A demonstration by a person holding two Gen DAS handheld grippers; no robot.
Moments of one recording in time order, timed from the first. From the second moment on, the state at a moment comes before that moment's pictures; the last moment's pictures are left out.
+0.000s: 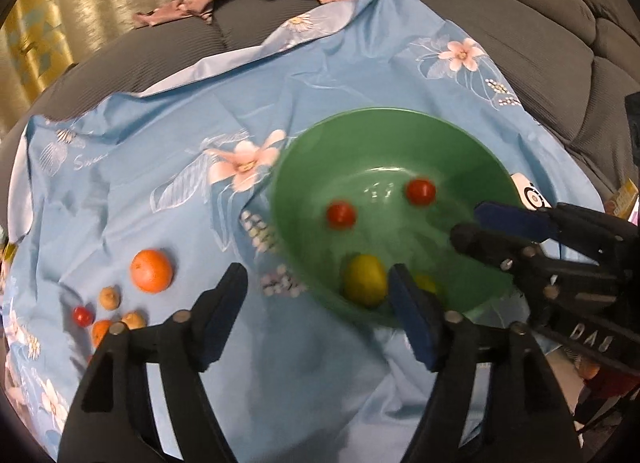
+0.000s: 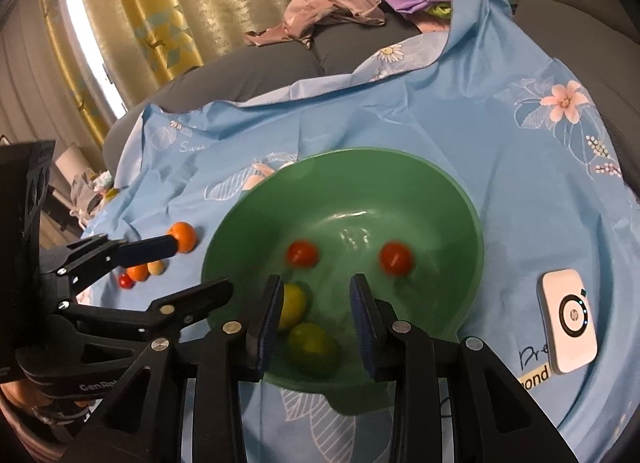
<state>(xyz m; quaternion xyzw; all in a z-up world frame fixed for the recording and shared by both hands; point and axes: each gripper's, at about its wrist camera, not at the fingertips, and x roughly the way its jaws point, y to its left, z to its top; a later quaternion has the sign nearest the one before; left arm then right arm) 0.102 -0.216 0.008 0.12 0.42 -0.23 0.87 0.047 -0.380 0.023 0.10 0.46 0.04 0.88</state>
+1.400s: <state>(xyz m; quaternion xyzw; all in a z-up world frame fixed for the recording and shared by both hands) 0.015 0.033 -0.050 -0.08 0.48 -0.08 0.87 0.041 -0.223 -0.002 0.01 0.52 0.20 0.83</state>
